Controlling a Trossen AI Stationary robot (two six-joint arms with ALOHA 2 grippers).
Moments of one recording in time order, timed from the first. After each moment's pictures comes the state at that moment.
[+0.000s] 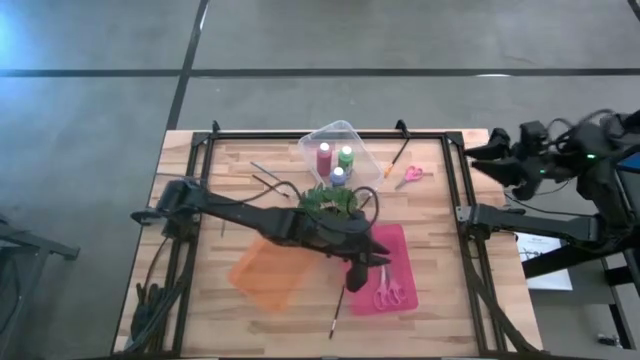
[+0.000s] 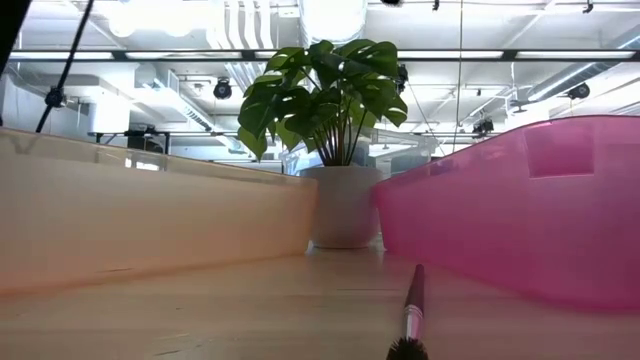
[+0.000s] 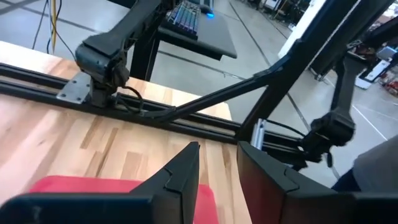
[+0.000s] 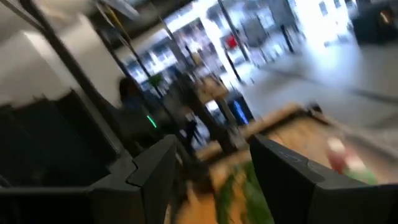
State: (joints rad) left arm -0.23 1.96 1.72 -0.06 -0.04 -0.39; right arm -0.38 0.51 1.21 -0.68 -0.31 0.54
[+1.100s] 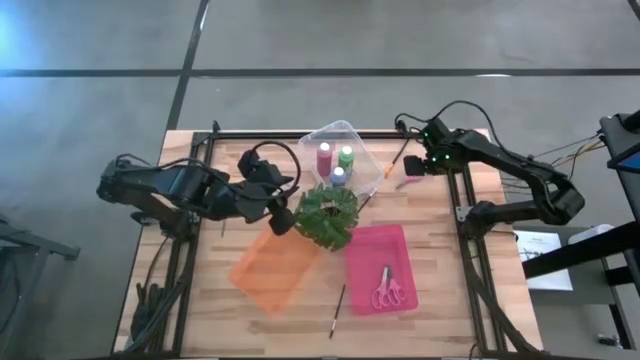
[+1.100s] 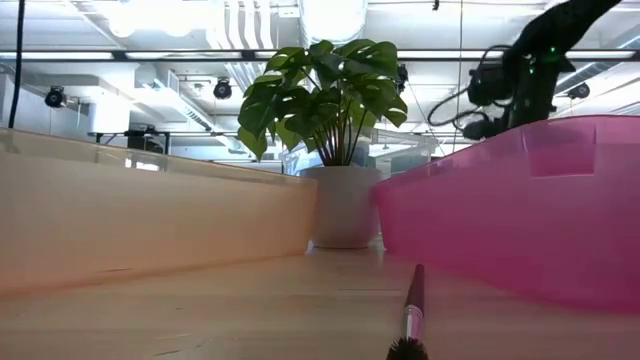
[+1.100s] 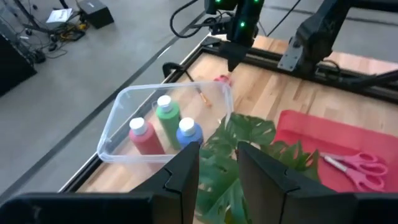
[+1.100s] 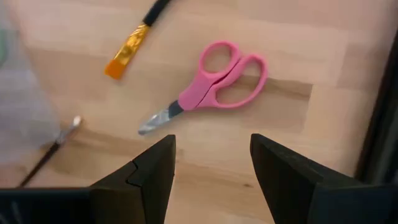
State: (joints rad) left arm -0.27 1.47 1.71 -1.00 -0.71 -0.44; right arm -0.90 1.22 0.77 -0.84 -0.07 0.60
